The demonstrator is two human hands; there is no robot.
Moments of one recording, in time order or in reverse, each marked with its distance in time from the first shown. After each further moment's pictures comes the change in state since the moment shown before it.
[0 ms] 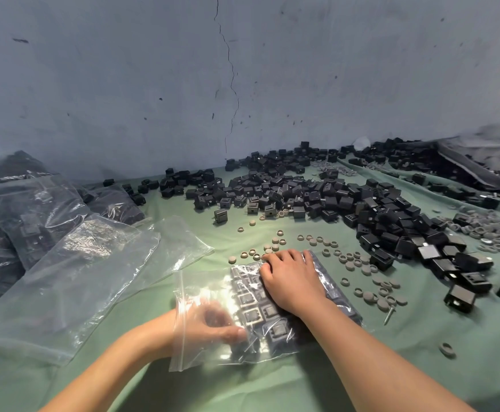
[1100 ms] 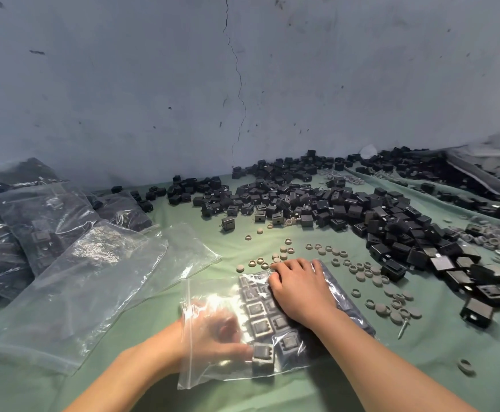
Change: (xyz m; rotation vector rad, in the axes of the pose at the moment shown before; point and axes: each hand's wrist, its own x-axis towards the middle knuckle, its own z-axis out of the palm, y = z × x) left_hand 0.000 -0.013 0.001 0.434 0.183 -0.059; right_hand 0.000 0.000 -0.001 0.013 -0.007 -0.009
